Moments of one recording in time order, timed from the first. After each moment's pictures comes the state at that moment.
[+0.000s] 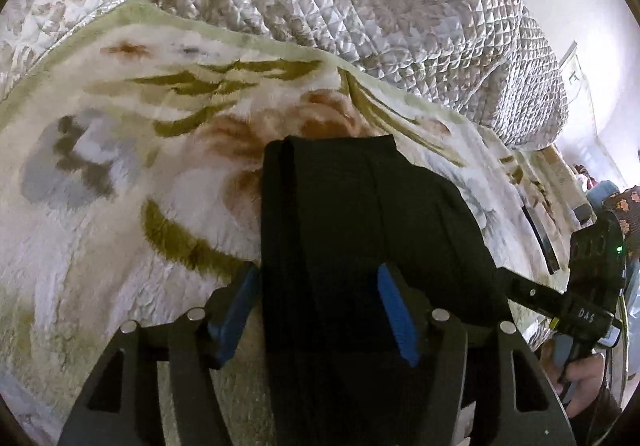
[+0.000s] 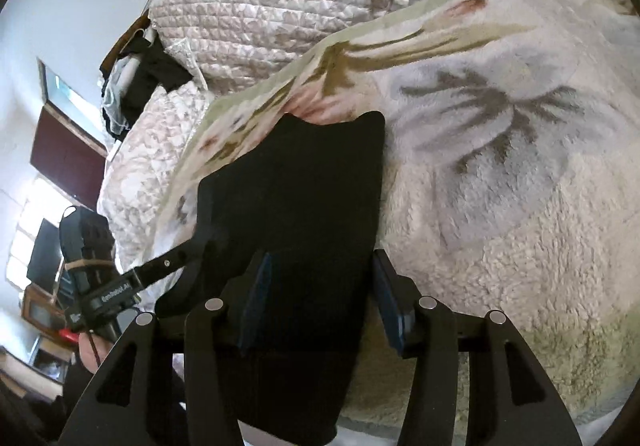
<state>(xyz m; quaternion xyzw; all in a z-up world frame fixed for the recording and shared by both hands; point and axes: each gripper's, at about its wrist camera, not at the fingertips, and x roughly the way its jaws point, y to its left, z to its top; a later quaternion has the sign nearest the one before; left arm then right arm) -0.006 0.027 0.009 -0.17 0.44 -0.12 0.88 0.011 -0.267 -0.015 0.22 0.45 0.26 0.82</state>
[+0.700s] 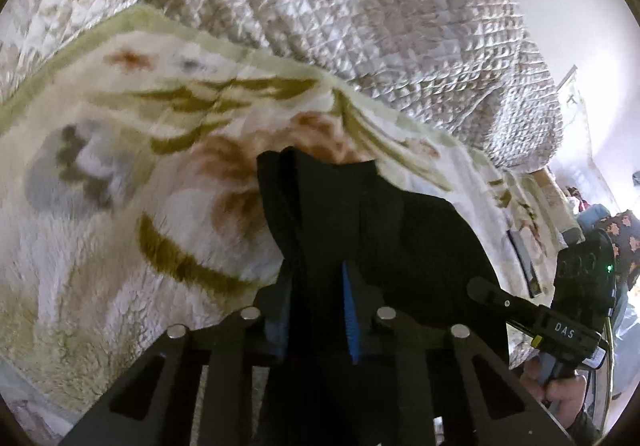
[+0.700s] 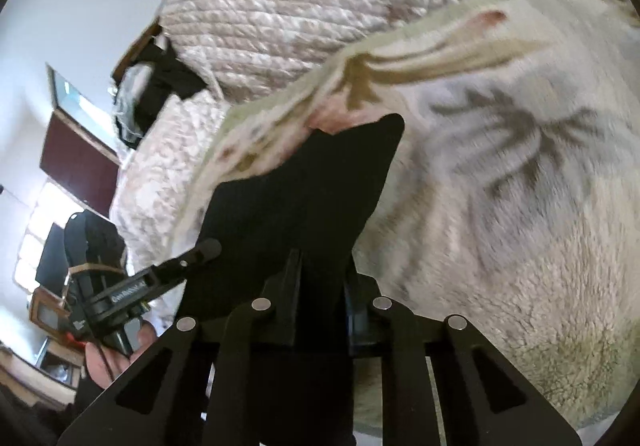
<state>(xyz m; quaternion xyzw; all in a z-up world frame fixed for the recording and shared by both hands) -0.011 0.027 0.036 -0.20 0.42 -0.12 0.88 0.012 -0.256 0.009 0.24 0.43 0.28 0.82</state>
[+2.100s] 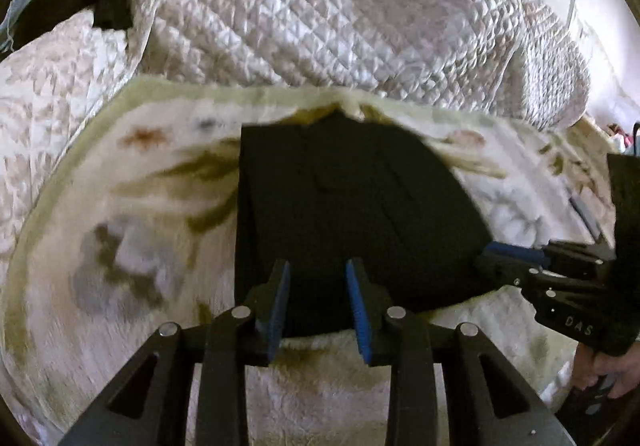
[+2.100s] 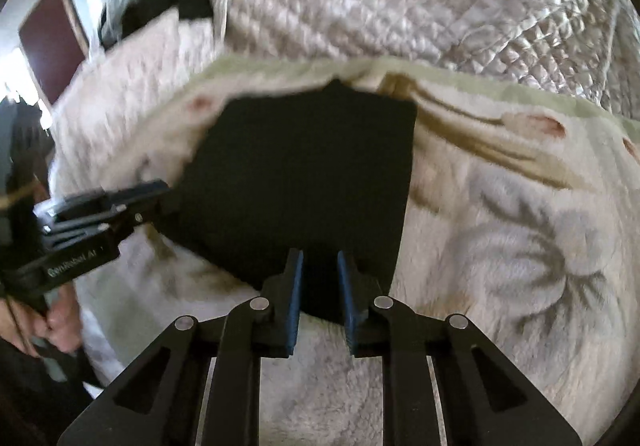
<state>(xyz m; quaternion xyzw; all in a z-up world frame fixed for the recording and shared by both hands) 0.023 0.025 0.031 -0.04 0.40 -0.06 0.92 0.051 -0.168 0.014 -0.01 0.43 0.25 0.87</state>
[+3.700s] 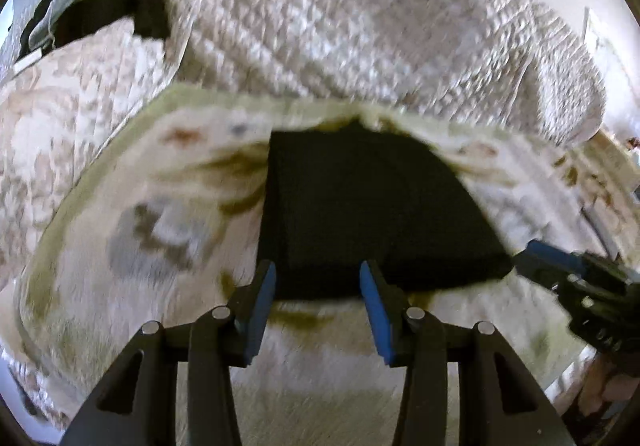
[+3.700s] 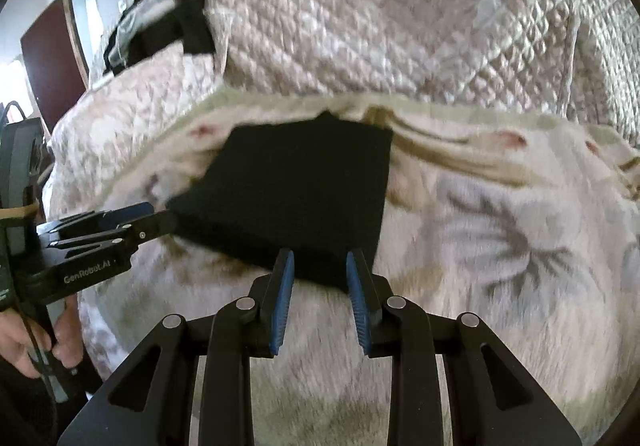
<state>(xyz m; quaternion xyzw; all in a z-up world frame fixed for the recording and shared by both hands) -0.011 0.020 0.044 -0.05 0.36 -0.01 0.93 0.003 -0.187 0.032 0.01 0.36 0.22 0.91</state>
